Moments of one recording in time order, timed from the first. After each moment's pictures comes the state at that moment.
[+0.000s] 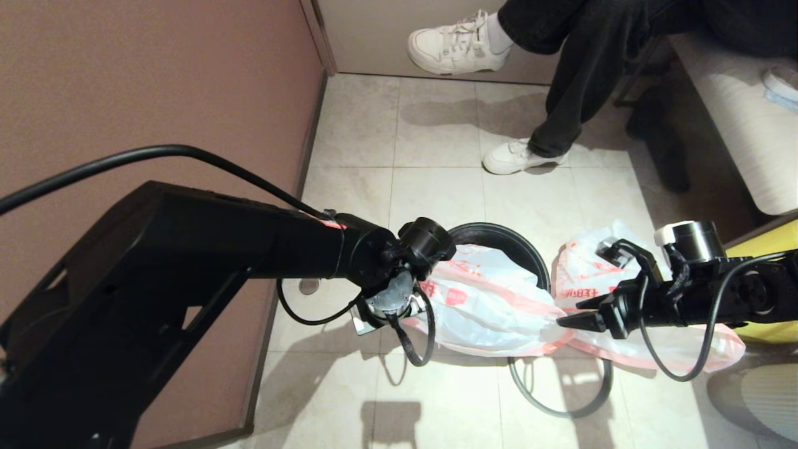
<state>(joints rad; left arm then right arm) -0.72 2.21 -1.69 0.60 0.48 -0.96 0.05 1.93 -0.99 -0.13 0.63 -0.34</state>
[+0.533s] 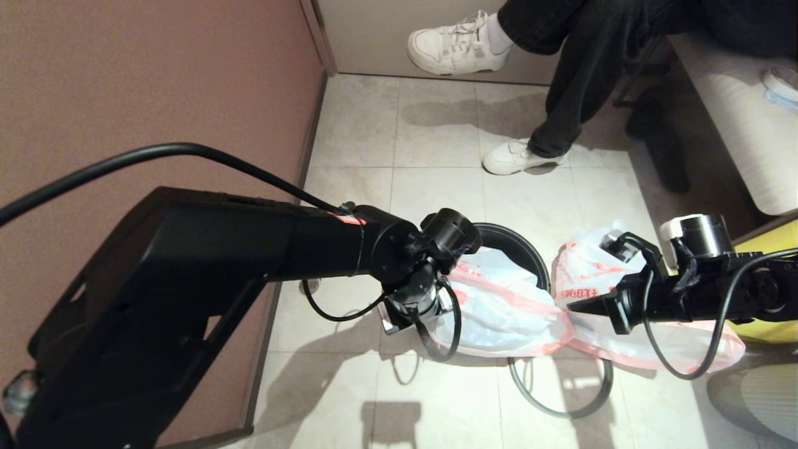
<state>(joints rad) -0.78 2.26 -1.84 0.66 0.36 -0.98 0.05 1.90 -0.99 -0.14 0.63 -0.34</state>
